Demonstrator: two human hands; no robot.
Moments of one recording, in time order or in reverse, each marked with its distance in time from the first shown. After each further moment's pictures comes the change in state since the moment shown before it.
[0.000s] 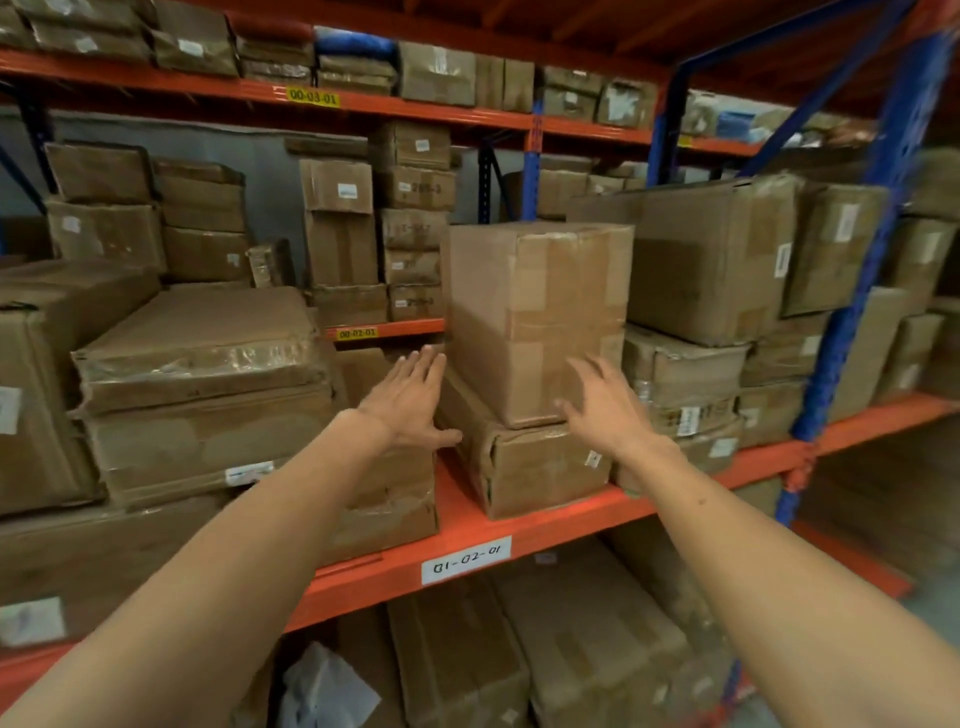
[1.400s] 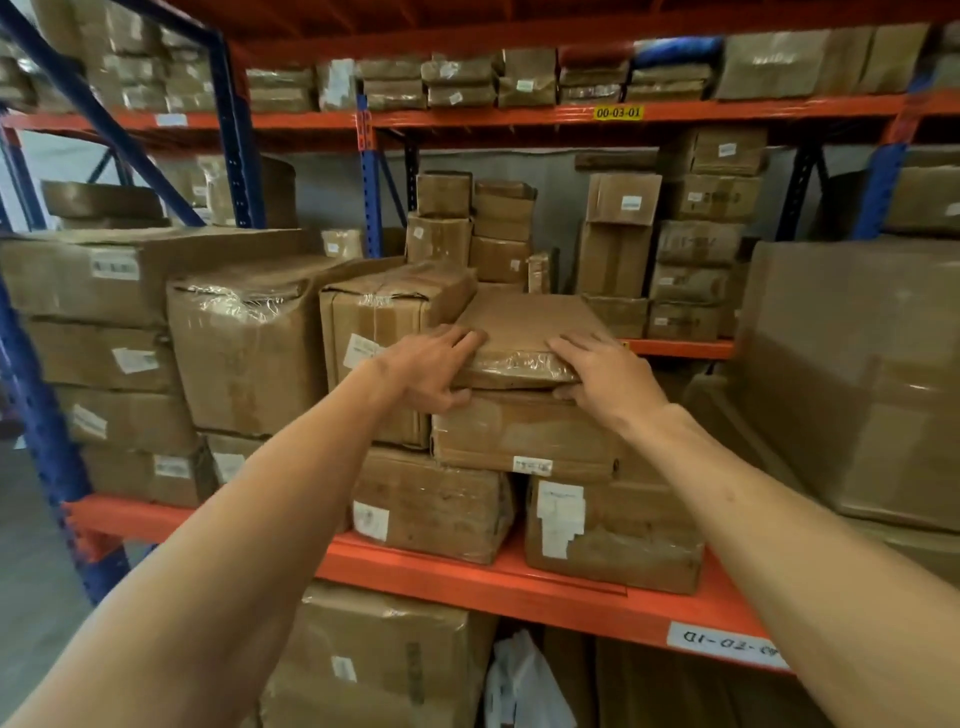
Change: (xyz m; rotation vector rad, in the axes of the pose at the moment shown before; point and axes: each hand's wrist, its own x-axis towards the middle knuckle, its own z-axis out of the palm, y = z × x) left_hand -0.176 -0.230 -0.071 0.280 0.027 -0.305; right_hand 0.035 -0.307 0.076 -0.034 -0.079 -0.741
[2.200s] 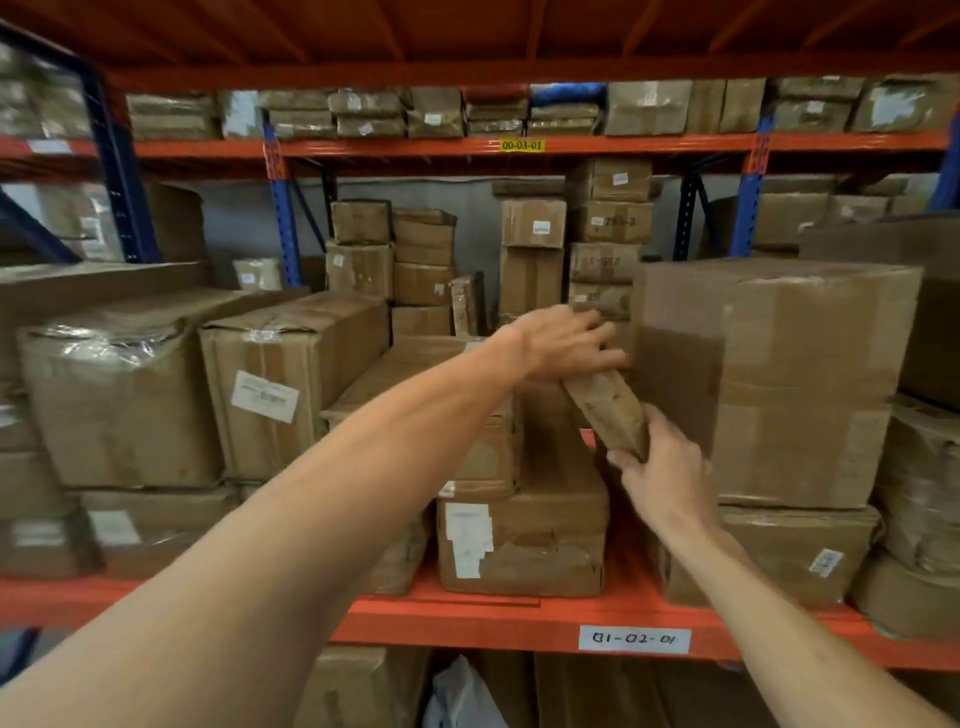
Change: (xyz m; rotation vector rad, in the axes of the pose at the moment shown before) left_hand 0.123 0.206 -0.103 0.595 0.297 0.627; right_hand -0.142 0.090 -0.011 0.279 0.277 0.635
